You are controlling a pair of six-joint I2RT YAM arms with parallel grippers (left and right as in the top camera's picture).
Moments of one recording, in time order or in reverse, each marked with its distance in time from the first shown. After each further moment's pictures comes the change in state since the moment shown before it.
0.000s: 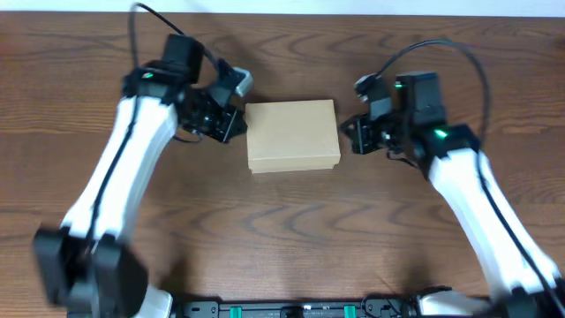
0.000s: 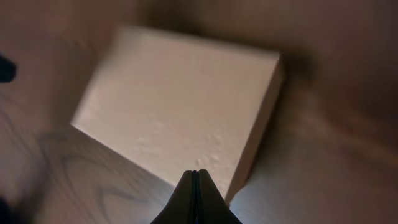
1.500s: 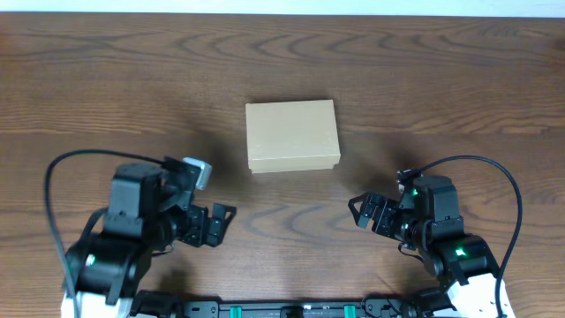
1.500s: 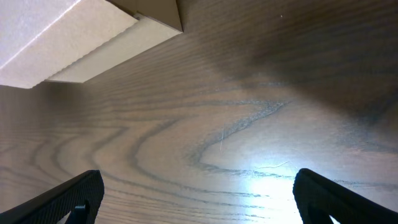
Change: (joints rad) left arm 0.005 -0.887 -0.671 0.098 -0.163 -0.280; right arm 0.000 -0.621 -0.616 -0.084 0.161 0.551
